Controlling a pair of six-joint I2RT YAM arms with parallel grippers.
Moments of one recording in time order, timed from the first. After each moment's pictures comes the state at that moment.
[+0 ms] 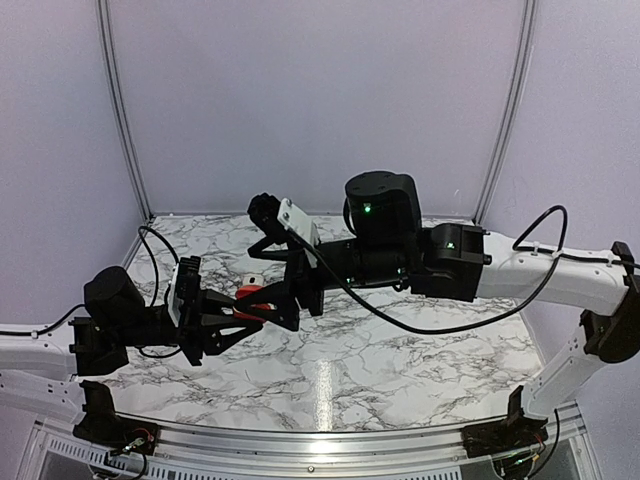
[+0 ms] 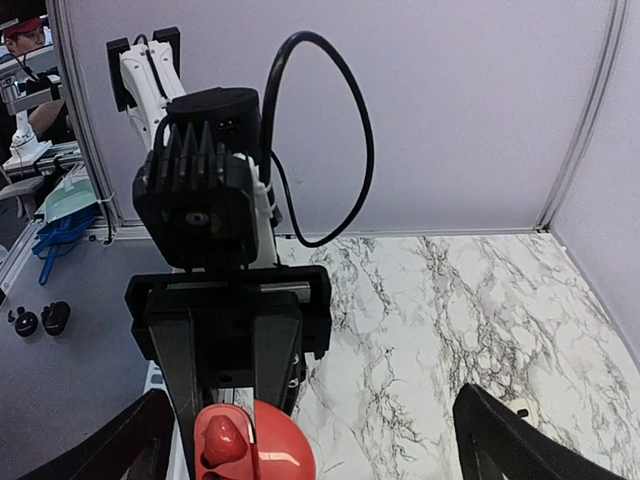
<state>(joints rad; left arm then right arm) -1.05 0.90 0.44 0.58 0.44 -0.07 1.21 1.55 1.43 -0.14 -0.30 -0.10</state>
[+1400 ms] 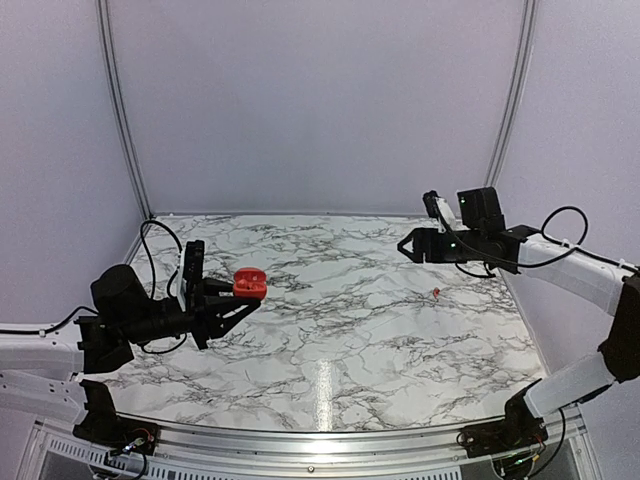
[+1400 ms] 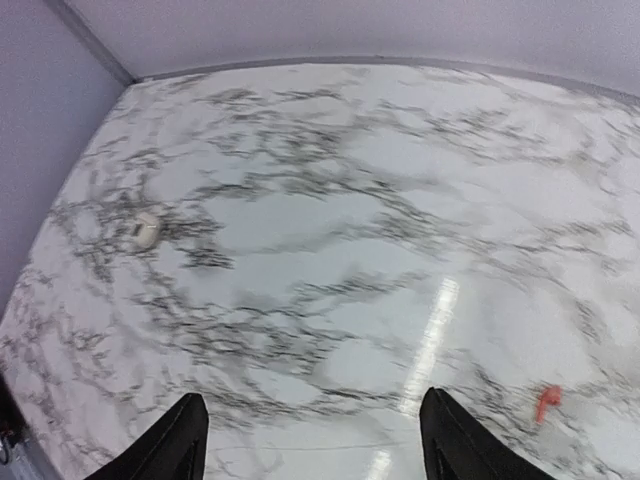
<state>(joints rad) -0.95 0.94 0.41 0.61 0.33 -0.16 0.42 1.35 1.00 -0.23 -0.27 0.26</state>
